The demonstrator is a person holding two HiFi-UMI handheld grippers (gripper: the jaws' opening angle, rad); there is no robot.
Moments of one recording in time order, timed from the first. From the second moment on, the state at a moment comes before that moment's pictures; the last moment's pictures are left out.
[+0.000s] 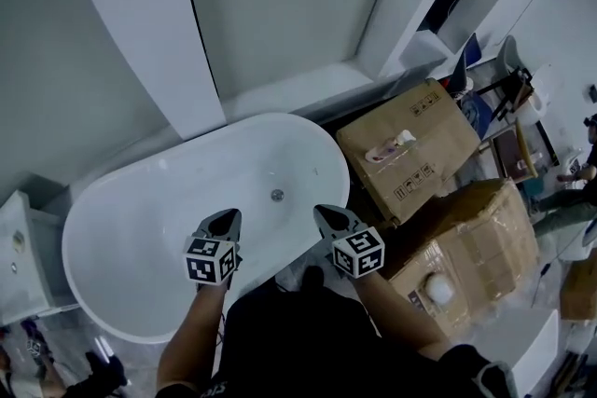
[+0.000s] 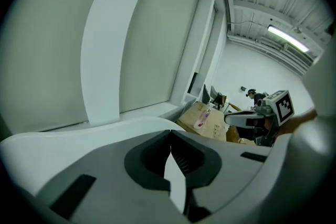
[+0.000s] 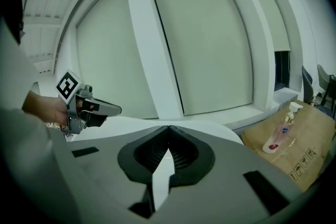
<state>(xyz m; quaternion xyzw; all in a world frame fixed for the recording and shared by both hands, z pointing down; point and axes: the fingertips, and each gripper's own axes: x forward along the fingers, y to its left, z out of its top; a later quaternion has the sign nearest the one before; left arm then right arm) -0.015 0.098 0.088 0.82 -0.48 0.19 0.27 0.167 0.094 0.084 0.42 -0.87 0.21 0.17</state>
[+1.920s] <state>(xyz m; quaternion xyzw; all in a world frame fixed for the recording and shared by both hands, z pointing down) -0.074 0.176 -0.104 0.81 -0.57 0.08 0.10 0.120 0.169 -0.120 0.36 -0.93 0.07 0.01</state>
